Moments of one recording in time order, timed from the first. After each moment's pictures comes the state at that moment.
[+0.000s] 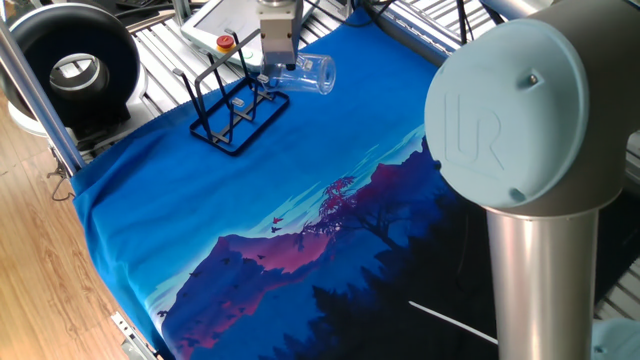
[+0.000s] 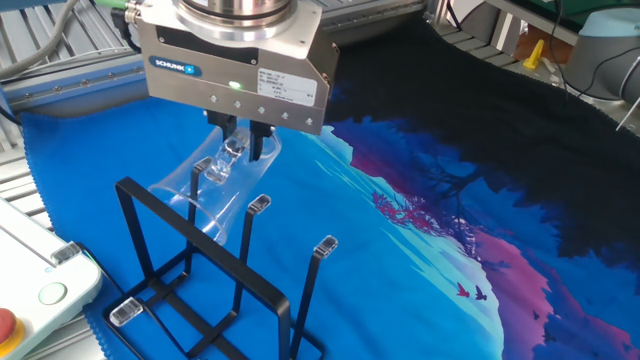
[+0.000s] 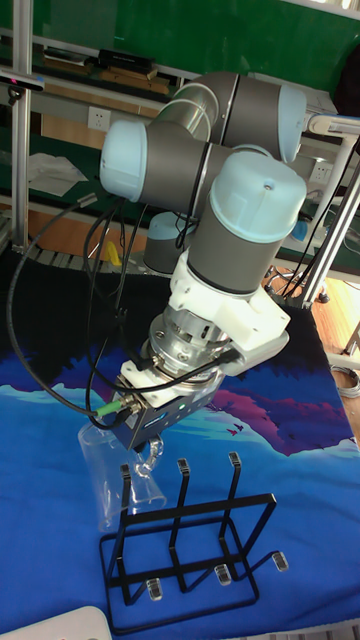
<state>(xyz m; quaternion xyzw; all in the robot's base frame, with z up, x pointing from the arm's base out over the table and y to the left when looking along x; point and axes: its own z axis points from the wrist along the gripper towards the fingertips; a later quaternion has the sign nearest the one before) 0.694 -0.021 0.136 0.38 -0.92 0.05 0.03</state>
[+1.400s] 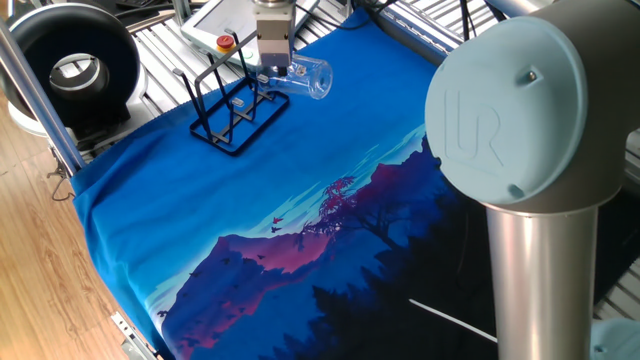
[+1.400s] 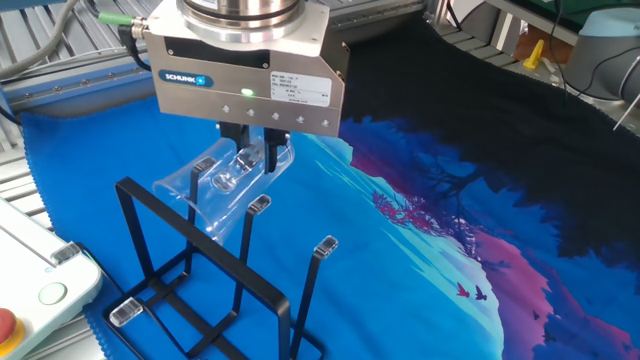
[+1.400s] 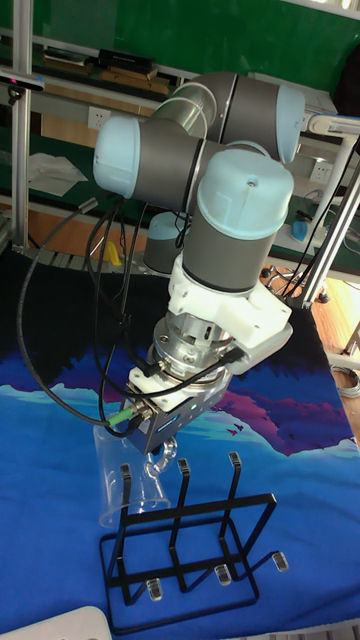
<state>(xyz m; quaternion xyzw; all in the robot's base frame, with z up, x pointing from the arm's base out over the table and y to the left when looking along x) 0.694 0.004 0.134 0.41 -0.91 0.01 0.01</state>
